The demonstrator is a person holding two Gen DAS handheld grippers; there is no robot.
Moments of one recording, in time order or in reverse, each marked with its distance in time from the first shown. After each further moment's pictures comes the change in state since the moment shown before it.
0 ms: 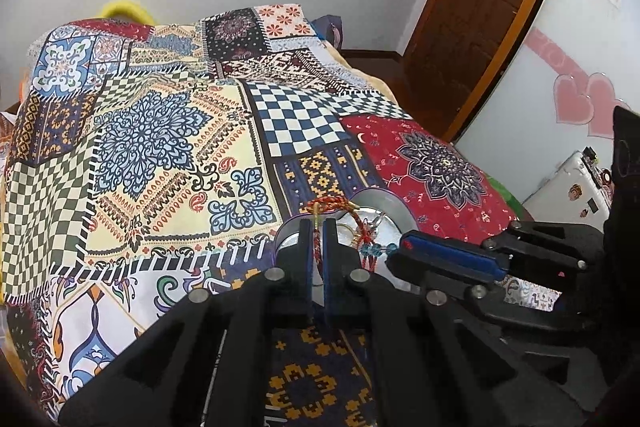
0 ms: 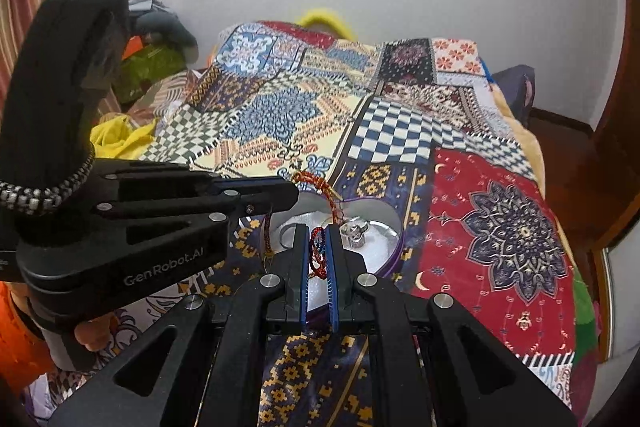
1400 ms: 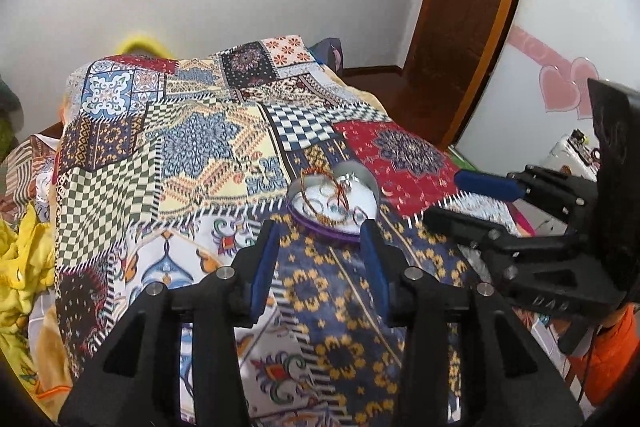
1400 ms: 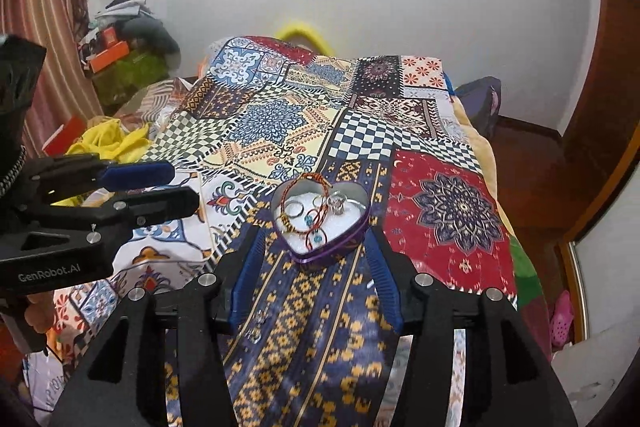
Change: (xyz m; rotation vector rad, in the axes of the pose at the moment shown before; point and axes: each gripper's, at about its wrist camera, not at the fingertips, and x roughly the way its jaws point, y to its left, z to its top) left arm -0.112 -0.027 -0.047 0.078 -0.077 0.064; right arm -0.077 0.026 -0.015 0.004 -0.043 -0.122
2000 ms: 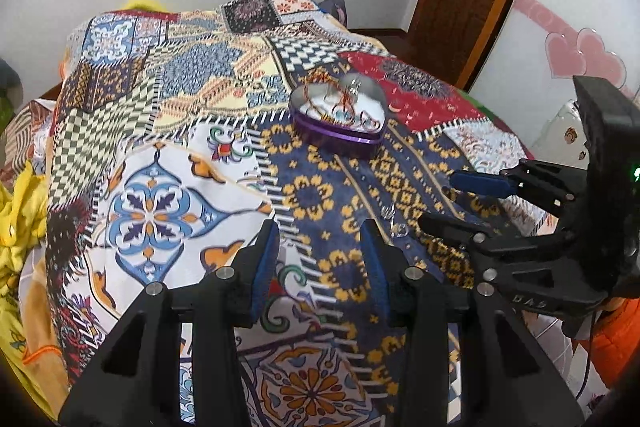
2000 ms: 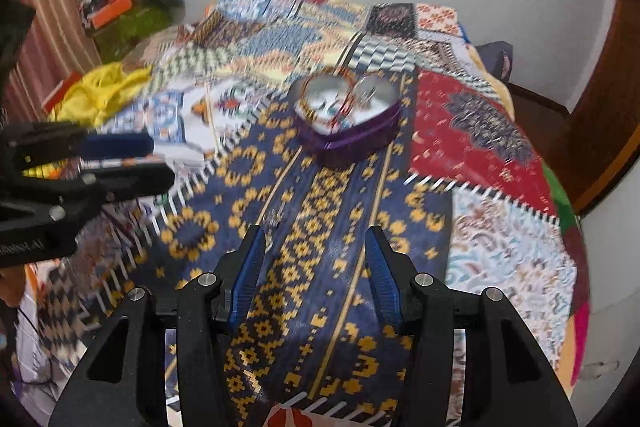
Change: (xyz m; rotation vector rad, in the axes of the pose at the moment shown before) left arm 0.015 0.004 -0.064 -0.015 0.129 0.009; right arm 0.039 0.020 -0.064 -0.053 0.163 0.010
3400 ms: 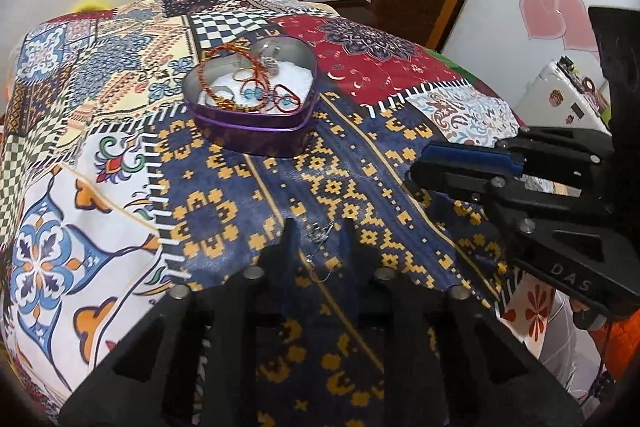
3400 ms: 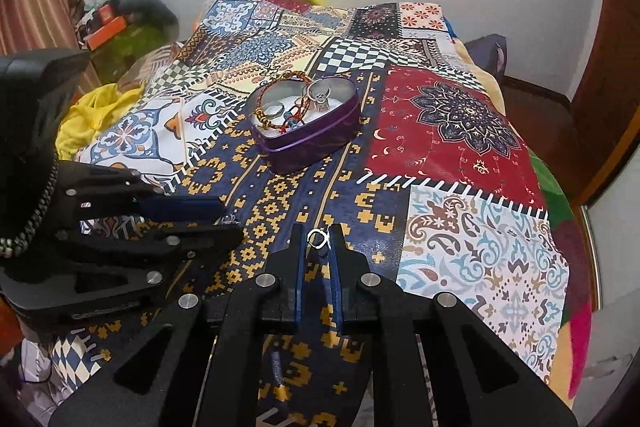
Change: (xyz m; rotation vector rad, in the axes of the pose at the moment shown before) left arm 0.071 -0.049 0.015 0.117 0.087 -0.098; right arm -0.007 -0.040 -0.002 0.076 -0.053 0.031
